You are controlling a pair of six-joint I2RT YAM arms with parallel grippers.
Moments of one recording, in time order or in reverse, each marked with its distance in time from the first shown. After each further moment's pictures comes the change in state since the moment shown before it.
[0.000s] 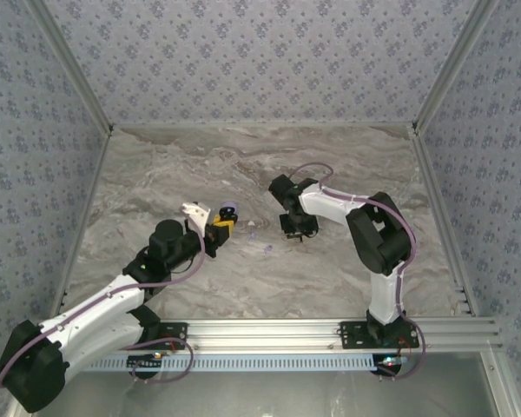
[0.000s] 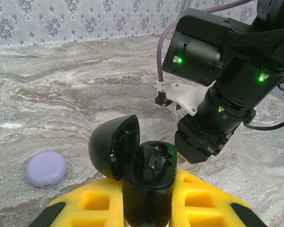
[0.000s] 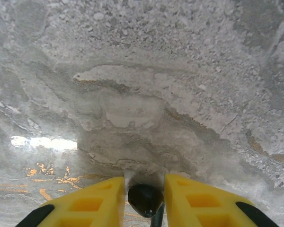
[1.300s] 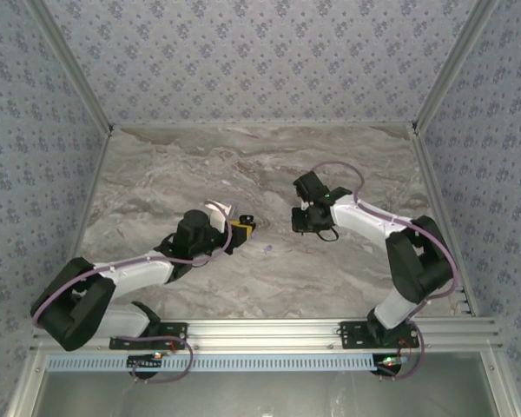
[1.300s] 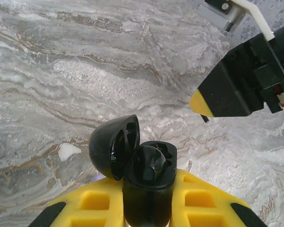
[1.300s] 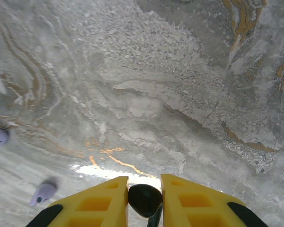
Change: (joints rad) left arm 0.000 0.465 0.049 0.269 0.148 -0.148; right arm -0.091 -0.328 -0.265 0.276 -0.166 -0.008
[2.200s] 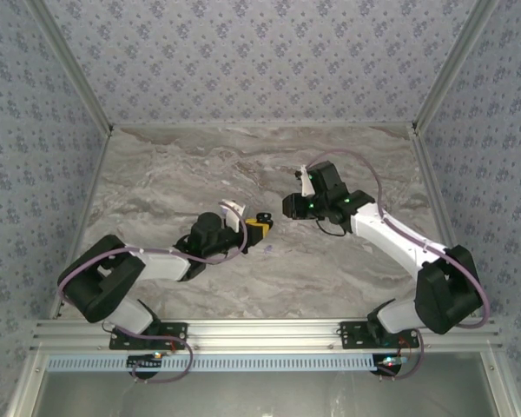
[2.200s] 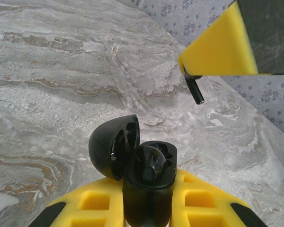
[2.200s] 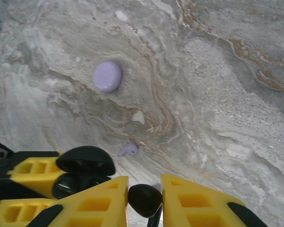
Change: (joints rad) left arm -0.098 0.203 0.032 0.308 -0.008 -0.063; right arm -0.003 -0.215 -0.018 0.175 -0.214 -0.008
